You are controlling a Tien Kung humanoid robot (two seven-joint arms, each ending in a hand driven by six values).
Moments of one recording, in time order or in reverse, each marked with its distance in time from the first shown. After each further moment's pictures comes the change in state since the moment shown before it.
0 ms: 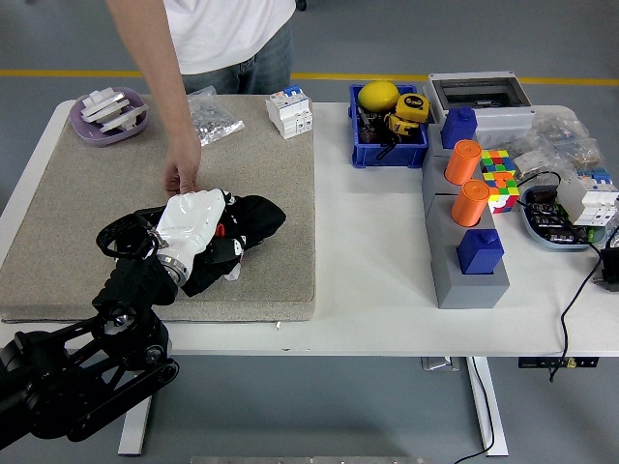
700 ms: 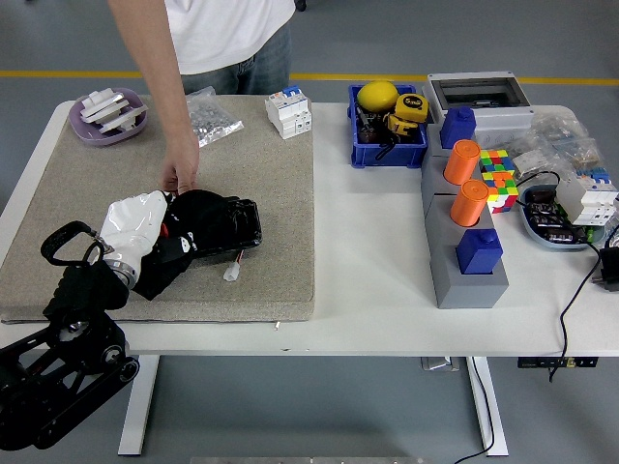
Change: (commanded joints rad) left arm 0.133 0.071 -0.171 0.007 0.044 -0.005 0.000; right arm -0.011 -0.002 0.025 0.000 -0.011 -0.002 0.000
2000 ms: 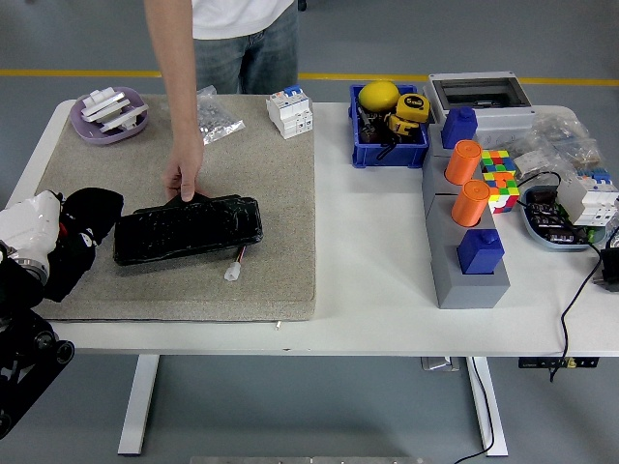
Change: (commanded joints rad) left arm 0.085 0.042 -0.278 0.122 0.013 0.014 0.000; right arm 0.004 0.002 -0.013 0.000 0.025 0.001 0.004
